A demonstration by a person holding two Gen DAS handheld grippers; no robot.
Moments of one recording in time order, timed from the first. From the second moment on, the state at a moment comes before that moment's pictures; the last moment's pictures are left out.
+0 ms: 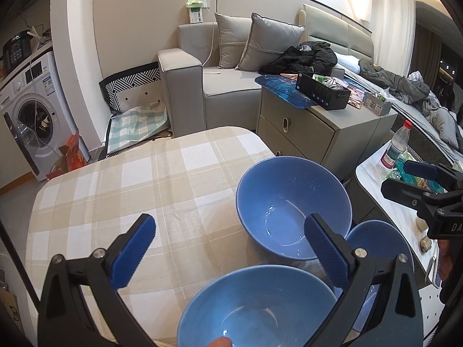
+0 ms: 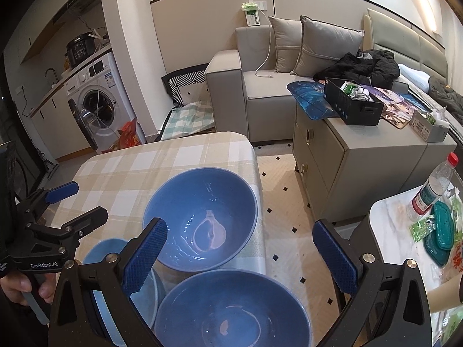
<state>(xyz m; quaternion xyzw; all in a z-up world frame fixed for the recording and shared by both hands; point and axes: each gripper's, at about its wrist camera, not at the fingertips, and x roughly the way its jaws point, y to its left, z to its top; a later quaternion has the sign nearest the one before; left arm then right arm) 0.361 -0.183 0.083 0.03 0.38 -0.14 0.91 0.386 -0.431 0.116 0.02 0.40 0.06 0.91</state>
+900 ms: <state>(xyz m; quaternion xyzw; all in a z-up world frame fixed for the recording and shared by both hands) 0.406 -0.194 0.039 0.03 0.41 -0.13 0.90 0.440 -0.440 0.064 0.02 0.46 0.05 0.89</state>
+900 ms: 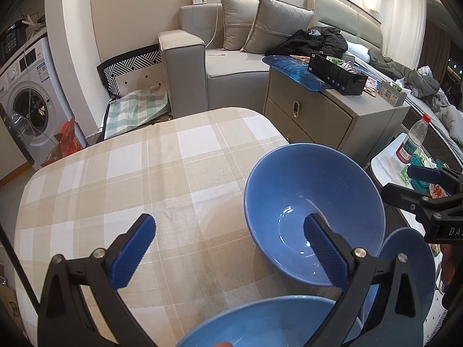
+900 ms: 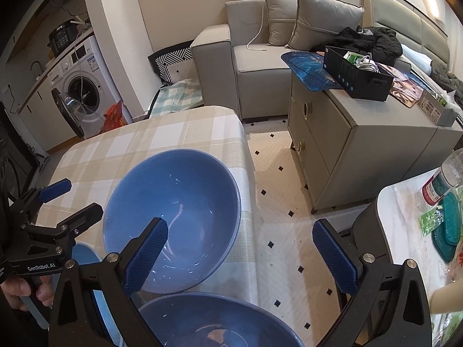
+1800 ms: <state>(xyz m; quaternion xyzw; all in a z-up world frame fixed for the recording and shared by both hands) 0.421 -0.197 0.015 0.04 0.44 -0.13 0.89 0.457 -0.441 0.036 0.01 0.49 0.05 0.87</state>
